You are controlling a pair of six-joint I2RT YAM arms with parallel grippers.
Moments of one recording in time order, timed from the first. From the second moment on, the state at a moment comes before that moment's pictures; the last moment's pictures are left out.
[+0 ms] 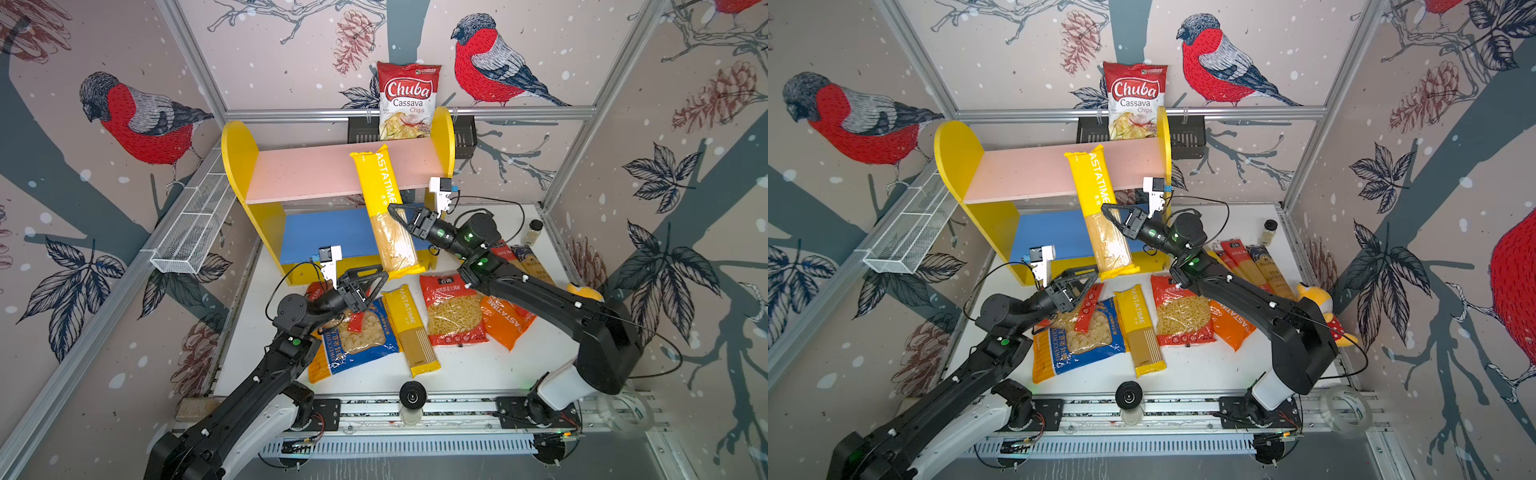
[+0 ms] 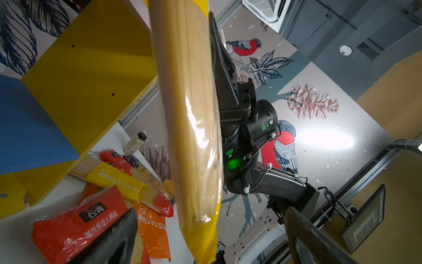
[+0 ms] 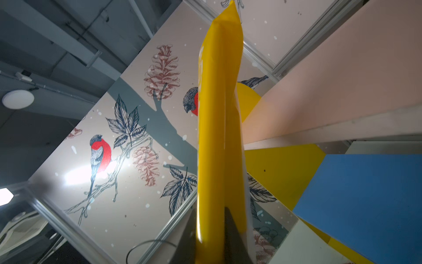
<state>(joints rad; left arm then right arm) -0.50 0.79 0.42 0.71 0.56 -1.01 0.78 1.59 1.24 0.75 -0.42 1.06</state>
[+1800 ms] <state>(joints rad) -0.20 0.93 0.77 0.47 0.35 -1.20 0.88 1.65 1.23 0.87 -0.06 1.15</state>
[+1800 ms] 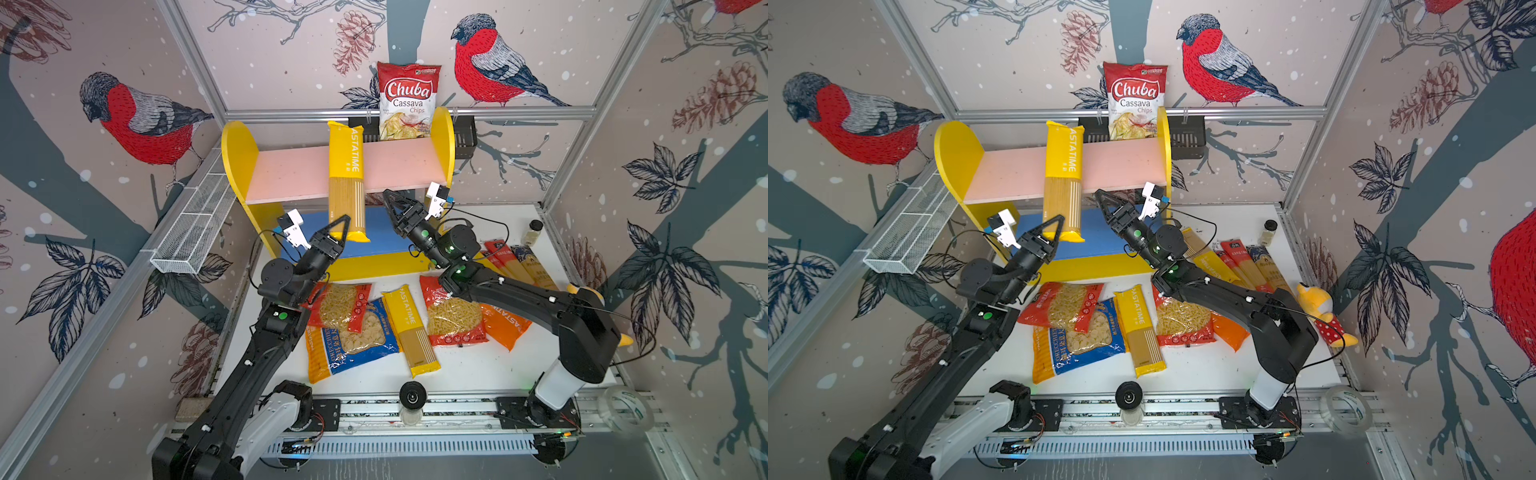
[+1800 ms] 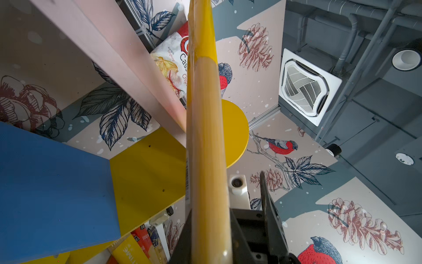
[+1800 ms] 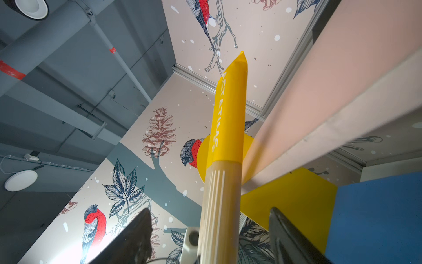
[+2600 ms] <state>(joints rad) 0.39 1.11 1.11 0.12 0.87 -1.36 0.96 1.38 0.94 0.64 0.04 0.88</state>
